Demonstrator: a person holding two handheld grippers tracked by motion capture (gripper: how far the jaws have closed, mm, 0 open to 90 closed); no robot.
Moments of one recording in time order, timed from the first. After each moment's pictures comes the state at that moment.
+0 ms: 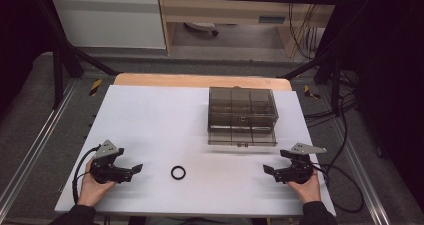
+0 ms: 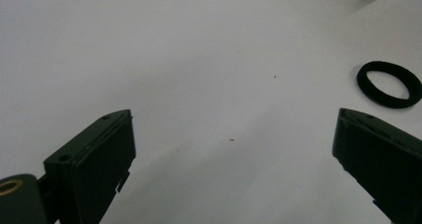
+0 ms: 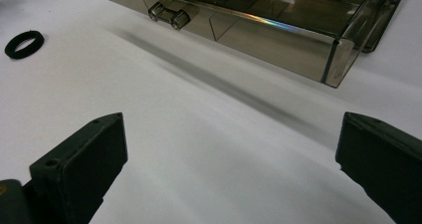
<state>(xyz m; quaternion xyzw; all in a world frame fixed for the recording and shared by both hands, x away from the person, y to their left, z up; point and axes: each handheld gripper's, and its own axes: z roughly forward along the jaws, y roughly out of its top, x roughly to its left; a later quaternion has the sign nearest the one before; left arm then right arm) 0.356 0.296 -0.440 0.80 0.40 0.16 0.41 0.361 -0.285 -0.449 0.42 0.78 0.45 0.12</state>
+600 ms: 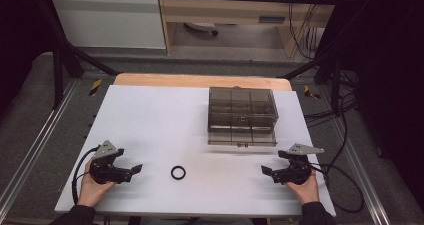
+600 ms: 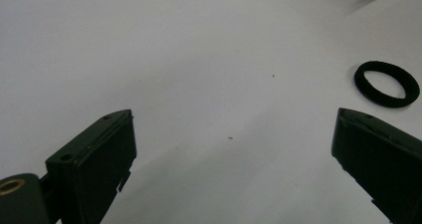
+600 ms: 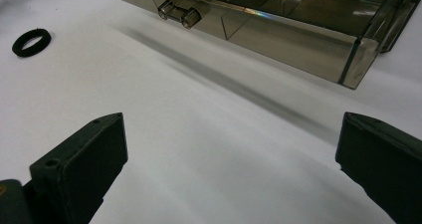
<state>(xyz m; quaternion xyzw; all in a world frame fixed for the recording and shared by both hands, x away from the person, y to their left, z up) 0.356 0.298 -0.441 0.80 0.40 0.16 0.41 0.360 -0.280 -0.450 0.41 0.78 0.45 0.11</state>
